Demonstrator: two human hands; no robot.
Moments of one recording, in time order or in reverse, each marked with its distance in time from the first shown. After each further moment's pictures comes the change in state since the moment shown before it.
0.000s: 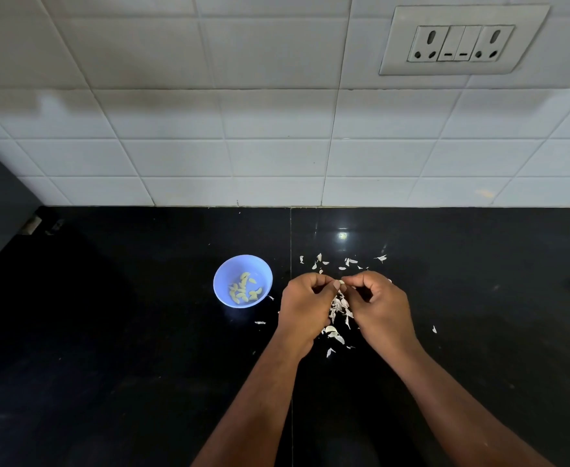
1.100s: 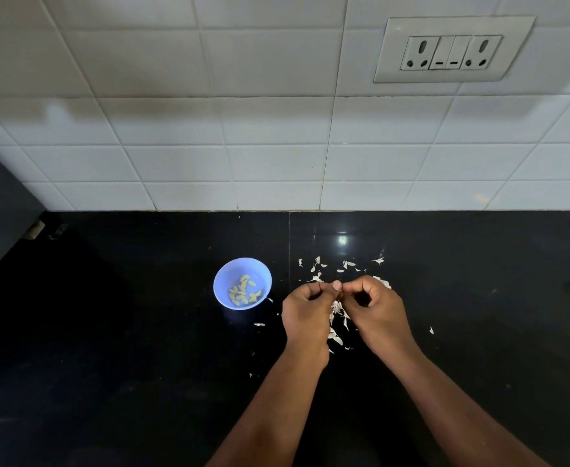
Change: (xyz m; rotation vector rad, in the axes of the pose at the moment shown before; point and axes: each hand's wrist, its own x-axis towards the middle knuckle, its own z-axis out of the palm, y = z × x) left_hand -0.018 -0.003 0.021 -0.359 0.176 -0.130; right_hand -0.007 0.001 -0.004 0.087 -0.050 0.041
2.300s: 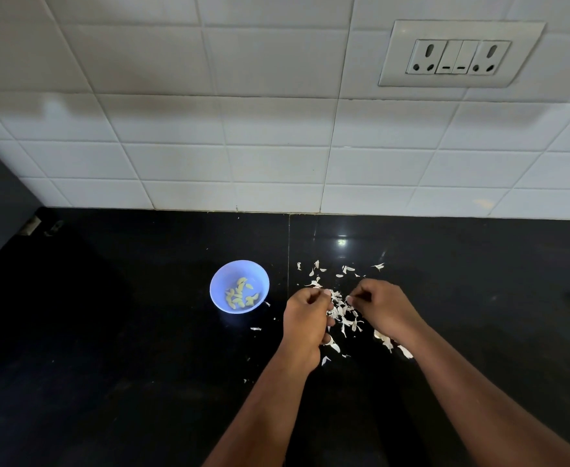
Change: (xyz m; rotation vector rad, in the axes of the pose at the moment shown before) left_hand 0.020 -0.005 -0.001 0.120 -0.081 -0.104; right_hand 0.055 0.022 -0.022 -0.542 -0.314 0.093
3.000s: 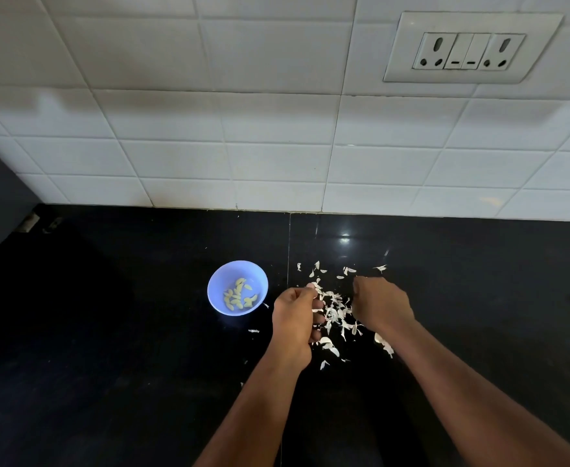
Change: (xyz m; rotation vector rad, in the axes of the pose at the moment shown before) left_hand 0.015 0.005 -0.008 -0.097 0.096 -0.089; right_hand 0.017 -0.023 0.000 -0.510 0.053 -0.020
